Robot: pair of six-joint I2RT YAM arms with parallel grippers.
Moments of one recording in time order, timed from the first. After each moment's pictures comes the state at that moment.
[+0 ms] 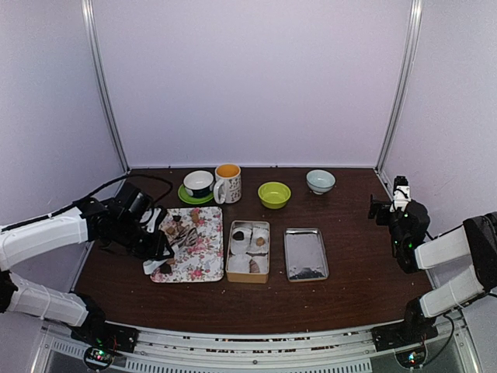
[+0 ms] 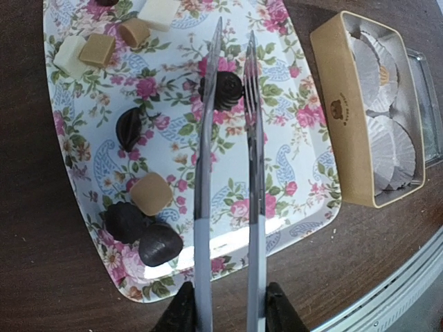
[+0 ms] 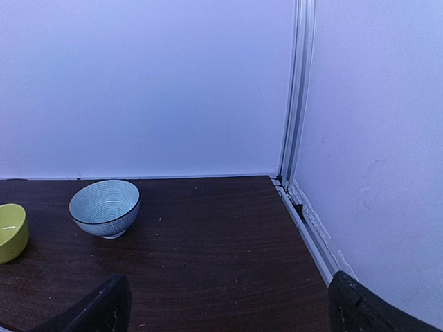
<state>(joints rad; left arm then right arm) -0.60 1.17 0.78 -0.69 0.12 -0.48 0.09 1.35 0.25 1.07 0.23 -0.01</state>
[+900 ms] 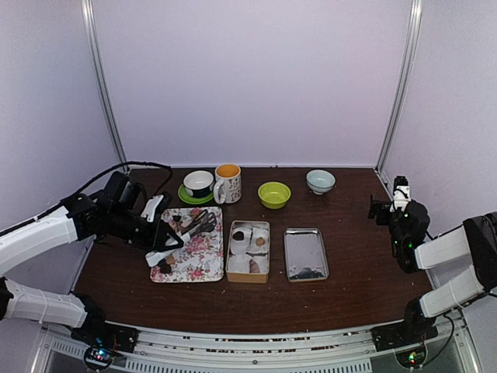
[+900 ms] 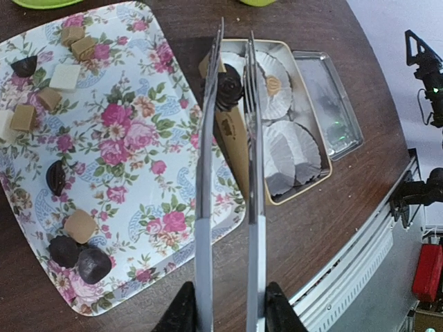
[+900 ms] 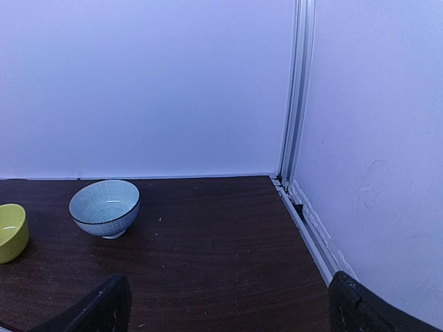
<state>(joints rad) -0.61 1.09 0.83 -0.64 0.31 -0.44 0.09 1.35 0.25 1.07 0.23 -0.01</state>
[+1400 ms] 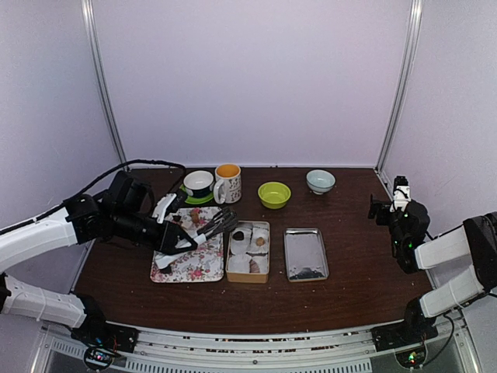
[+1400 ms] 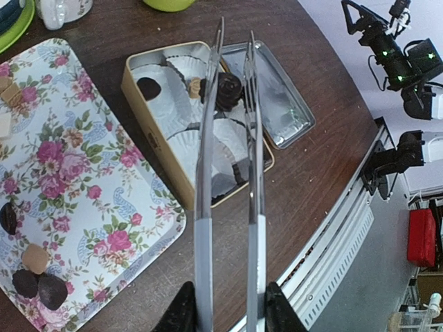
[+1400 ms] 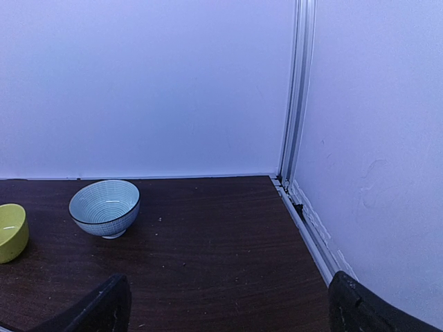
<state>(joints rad) -0.74 1.08 0.86 -0.56 0.35 -0.42 0.09 1.35 0.25 1.07 0.23 -0.01</state>
